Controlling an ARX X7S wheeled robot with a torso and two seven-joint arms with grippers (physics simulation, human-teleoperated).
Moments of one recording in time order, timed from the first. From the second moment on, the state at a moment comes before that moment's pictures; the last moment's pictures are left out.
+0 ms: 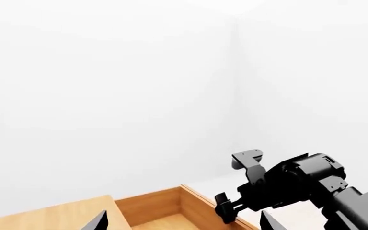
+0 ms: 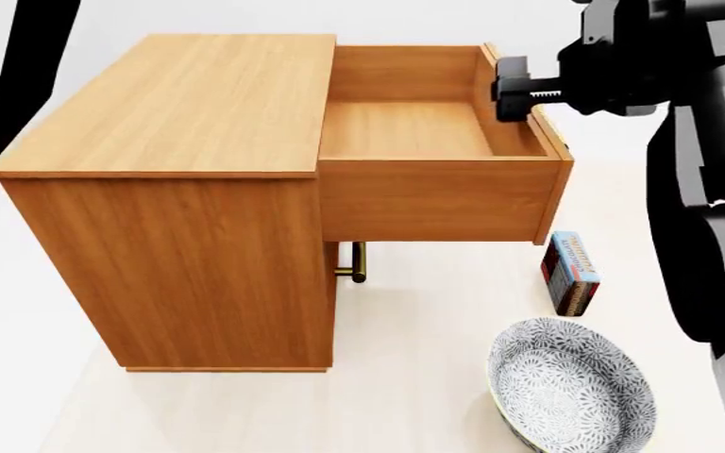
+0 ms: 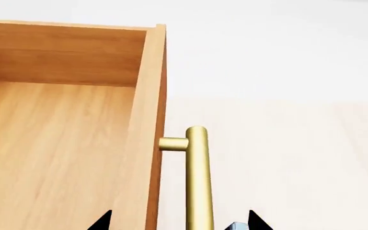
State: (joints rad) left arm -1.50 -0.92 0.04 0.68 -2.50 -0.87 -1.18; right arm 1.86 0.12 -0.24 1.31 0.05 1.11 -0.20
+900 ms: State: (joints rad) left arm -1.32 -0.99 -0.17 0.84 -2.47 -0.83 -1.22; right arm 1.66 0.36 -0.11 0.93 0.07 1.14 -0.28
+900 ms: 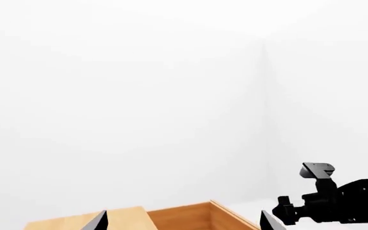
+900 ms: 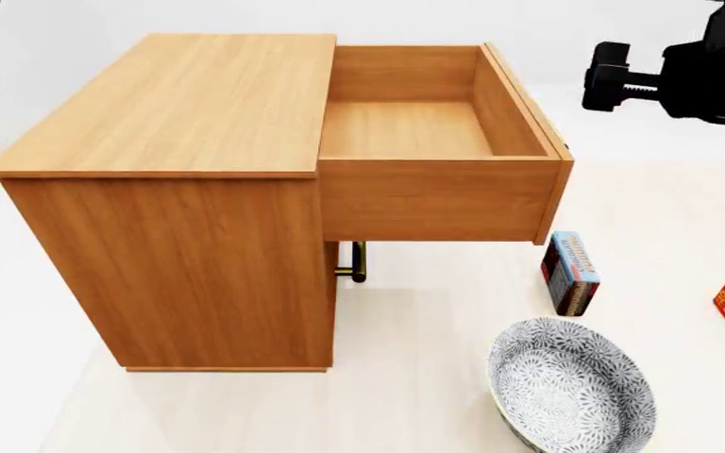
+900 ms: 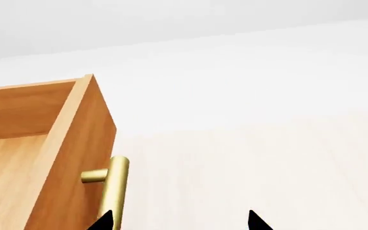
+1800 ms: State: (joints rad) left arm -1.29 -0.97 -0.16 0.85 -2.41 -0.82 -1.21; right arm 1.26 0.45 -0.05 0.77 0.09 0.92 -0.29
